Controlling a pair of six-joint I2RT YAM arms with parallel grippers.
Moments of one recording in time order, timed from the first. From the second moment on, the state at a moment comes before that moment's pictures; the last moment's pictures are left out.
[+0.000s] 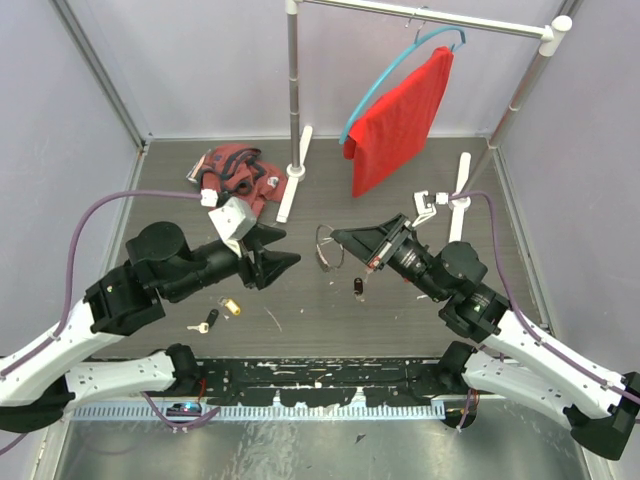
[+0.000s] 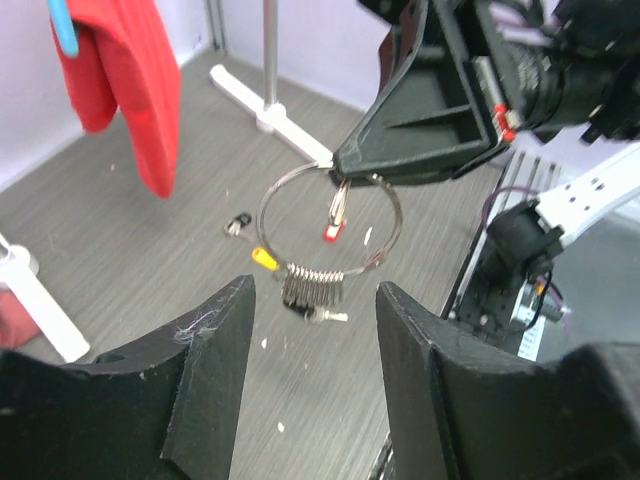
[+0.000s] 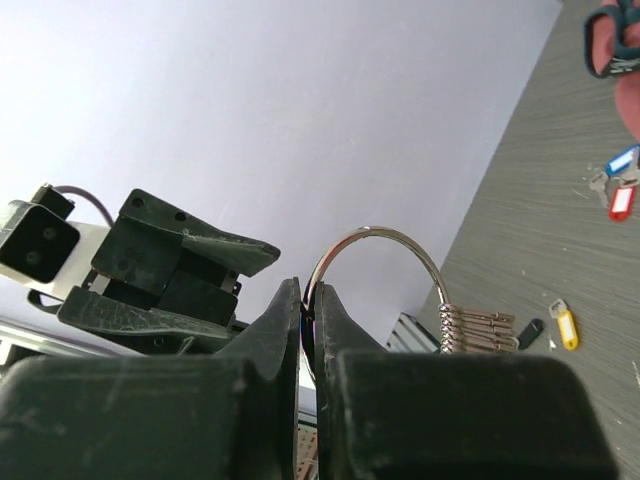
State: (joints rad) left arm -1.09 0.84 1.19 -0.45 -0.03 -0.06; right arm 0.87 0.72 0.74 0.15 -0.01 1.16
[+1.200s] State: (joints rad) left arm -1.09 0.99 1.27 -0.26 0.14 0.00; right arm 0.87 0.71 0.80 0.20 -0.02 1.24
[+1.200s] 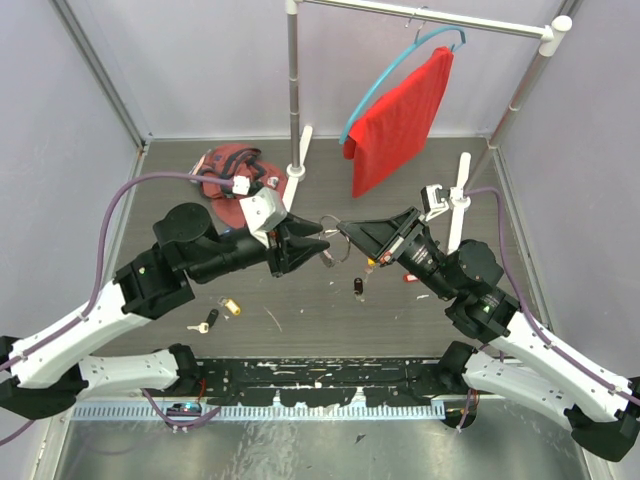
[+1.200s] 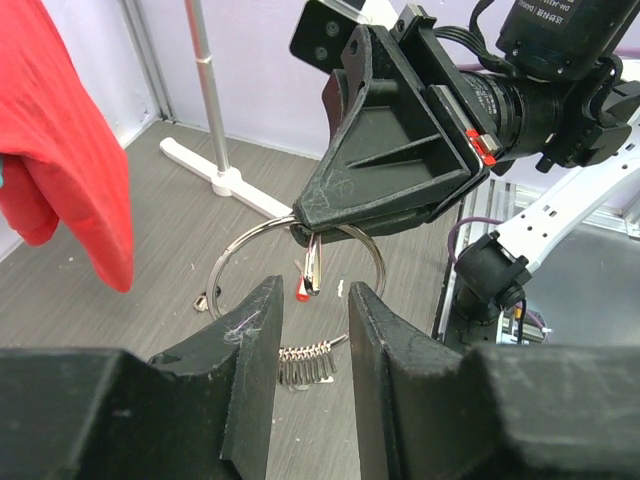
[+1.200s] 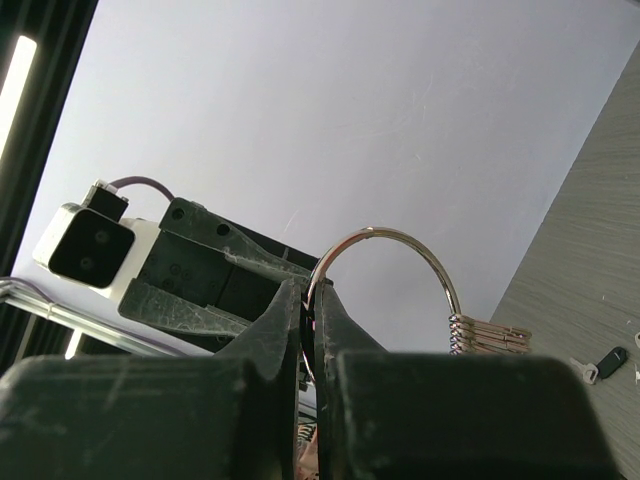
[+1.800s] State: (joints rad) left arm -1.09 1.03 1.29 -0.25 0.14 -0.01; right arm 0.87 0.70 0.80 0.19 -0.03 1.24
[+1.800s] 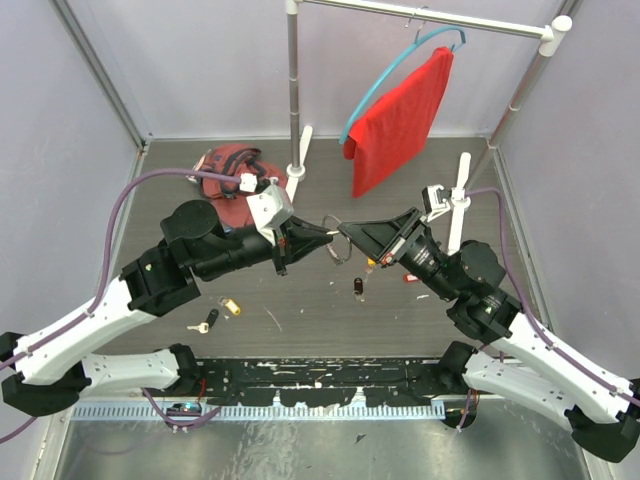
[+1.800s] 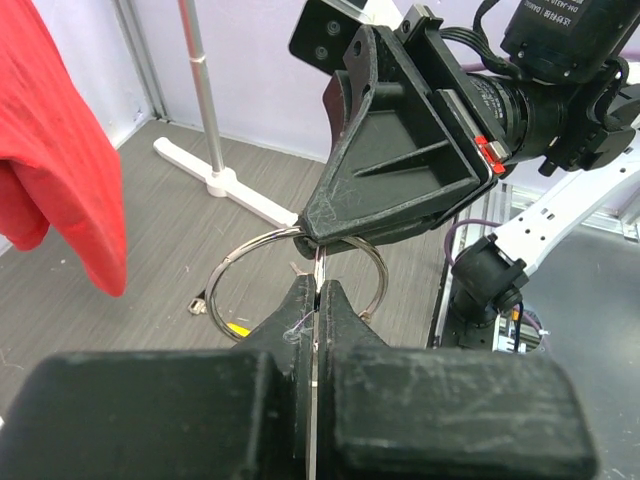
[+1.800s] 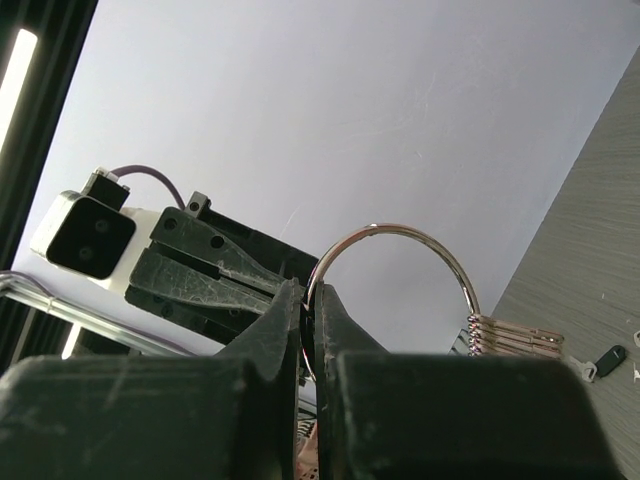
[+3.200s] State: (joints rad) left arm -1.09 1.11 1.63 -0.79 0.38 0.18; right arm 0.87 0.68 1.24 -0.58 -0.22 0.07
